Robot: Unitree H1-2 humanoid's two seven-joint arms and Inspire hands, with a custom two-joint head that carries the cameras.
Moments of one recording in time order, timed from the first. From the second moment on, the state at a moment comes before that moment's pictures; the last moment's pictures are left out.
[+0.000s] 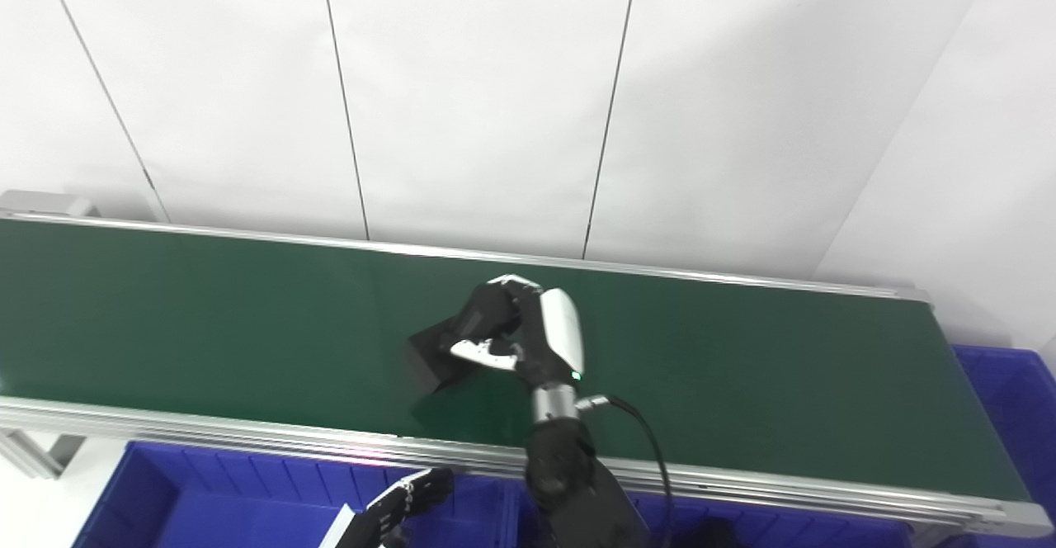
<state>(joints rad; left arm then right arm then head) 0.12 0.12 -0.47 0.34 0.08 -0.43 0.17 -0.50 0.06 0.27 0.72 -0.42 -0.35 -0.46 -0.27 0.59</state>
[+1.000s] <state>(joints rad) 0.03 0.05 -0.36 0.46 0.04 -0.43 0.09 0.04 -0.14 0.15 0.06 -0.49 -0.14 -0.20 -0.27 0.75</state>
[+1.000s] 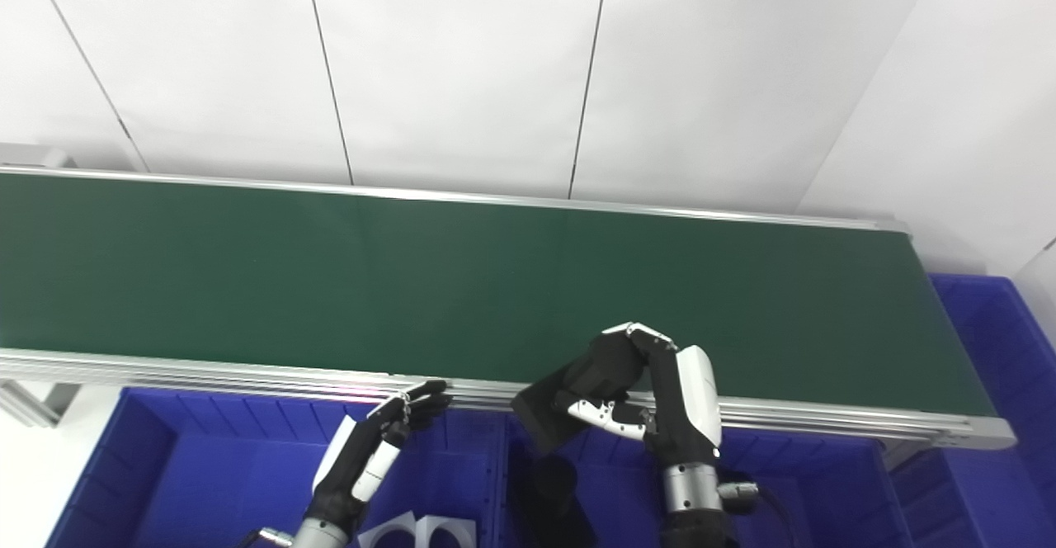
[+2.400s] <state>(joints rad) 0.25 0.02 -0.15 0.12 -0.06 -0.43 -0.19 -0.10 -0.30 0.30 0.09 -0.75 0.03 -0.02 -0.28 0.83</state>
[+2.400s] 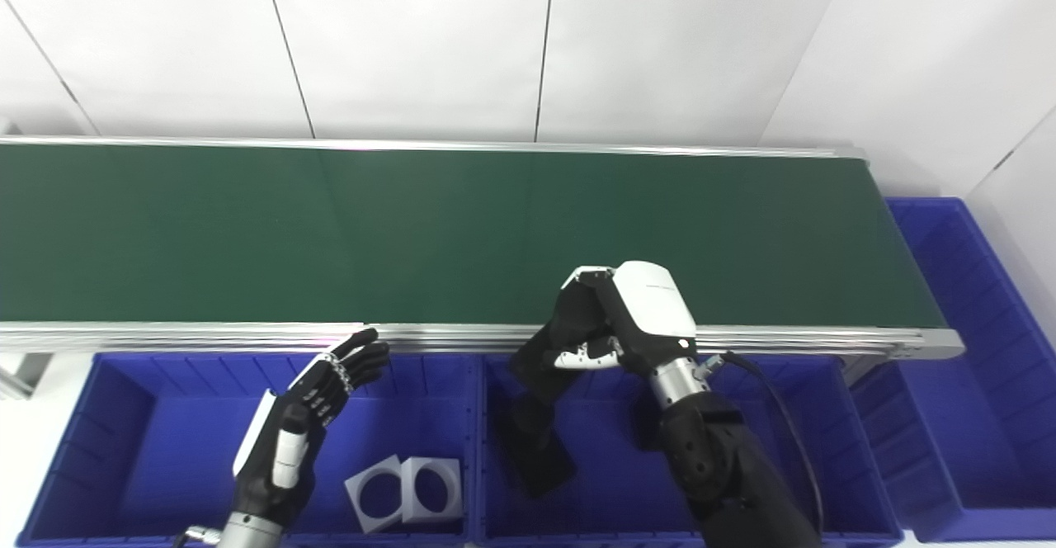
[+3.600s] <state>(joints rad) 0.15 -0.02 -0.11 0.13 -0.10 -0.44 -0.26 0.02 -0.38 0.39 -0.07 -0.76 0.28 0.40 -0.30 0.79</state>
